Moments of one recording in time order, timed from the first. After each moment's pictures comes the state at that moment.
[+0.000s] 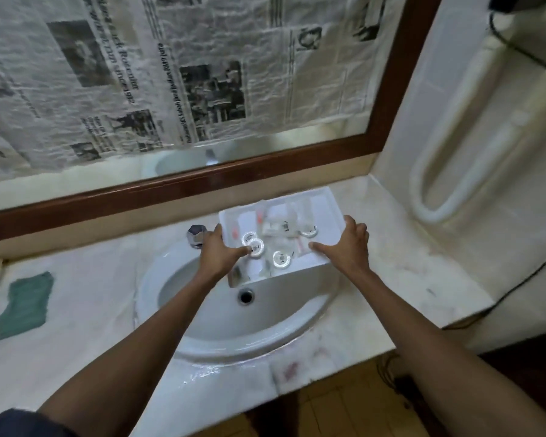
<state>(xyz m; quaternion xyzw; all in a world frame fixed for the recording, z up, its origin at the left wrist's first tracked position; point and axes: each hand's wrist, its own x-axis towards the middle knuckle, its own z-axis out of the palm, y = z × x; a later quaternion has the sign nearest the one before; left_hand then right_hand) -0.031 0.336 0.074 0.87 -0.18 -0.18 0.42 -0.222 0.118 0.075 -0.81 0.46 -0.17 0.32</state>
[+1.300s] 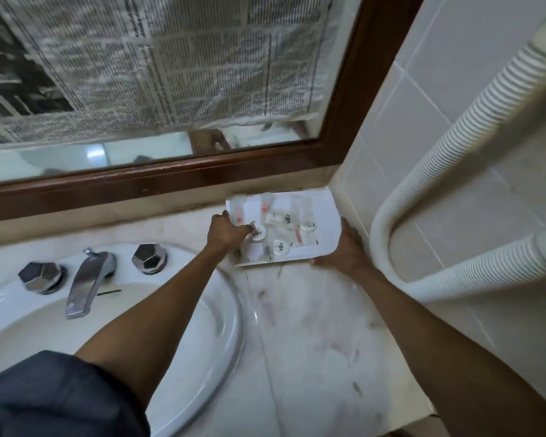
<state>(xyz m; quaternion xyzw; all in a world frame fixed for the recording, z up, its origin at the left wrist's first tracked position) 0.011 -0.032 -0.021 0.89 -0.10 -0.28 0.36 -0.200 -0.223 0.010 -0.83 0.43 0.00 0.35</state>
